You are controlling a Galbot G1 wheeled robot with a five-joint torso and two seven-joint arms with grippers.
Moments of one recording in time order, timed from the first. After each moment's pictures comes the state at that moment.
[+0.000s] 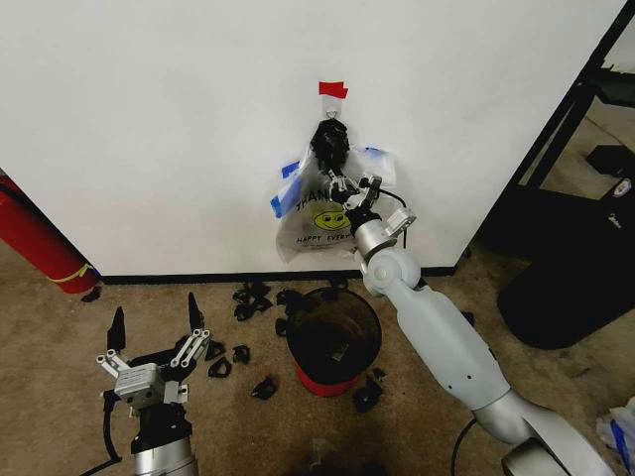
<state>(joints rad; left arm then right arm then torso) 1.86 -1.52 -0.44 -2.34 0.17 -0.46 -0.38 -0.57 1.29 -0.01 1.54 0.96 0.11 -0.01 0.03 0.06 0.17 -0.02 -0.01</state>
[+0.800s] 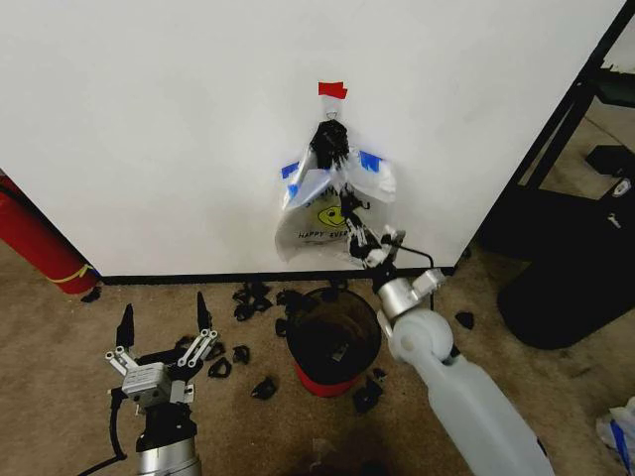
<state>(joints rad) 1.85 -1.48 -0.41 -2.34 0.16 -0.45 -0.38 -0.98 1.22 0.12 1.85 0.80 0.11 -0.04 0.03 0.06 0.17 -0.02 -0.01</state>
